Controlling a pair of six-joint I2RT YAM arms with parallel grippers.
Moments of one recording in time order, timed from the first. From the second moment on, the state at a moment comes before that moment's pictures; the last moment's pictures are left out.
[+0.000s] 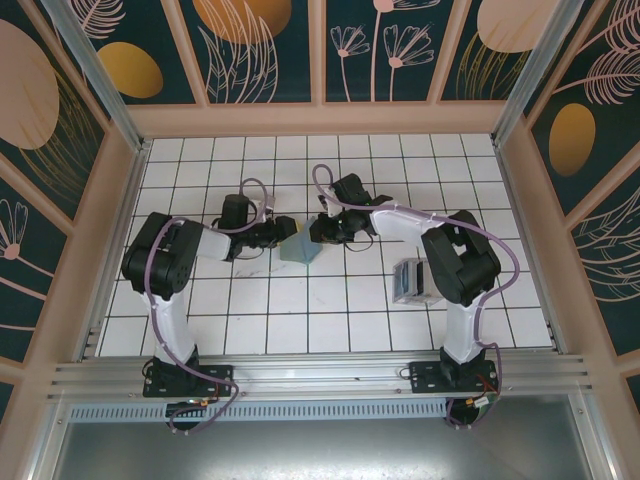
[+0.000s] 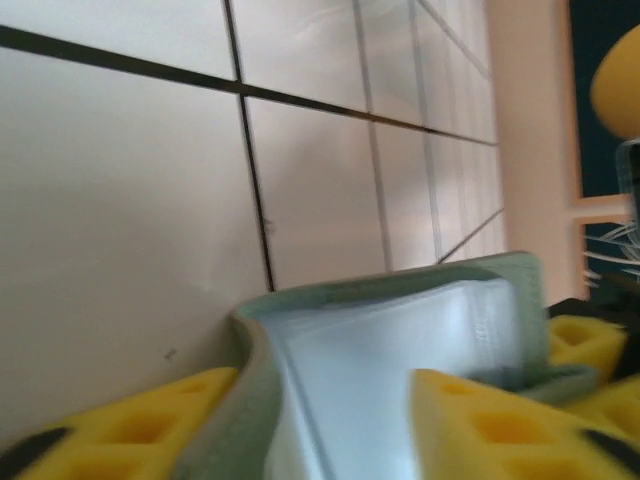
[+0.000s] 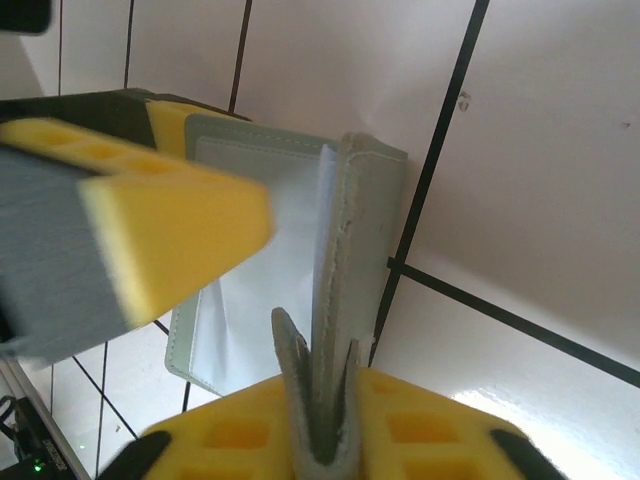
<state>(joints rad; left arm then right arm) -0.29 1.97 0.84 0.47 0.78 -0.75 0.61 1.93 1.28 -0.33 -0.50 0.49</state>
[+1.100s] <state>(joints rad) -0.31 1.95 0.88 0.31 0.72 -0.67 0.25 1.13 0.78 -0.76 -0.02 0.53</state>
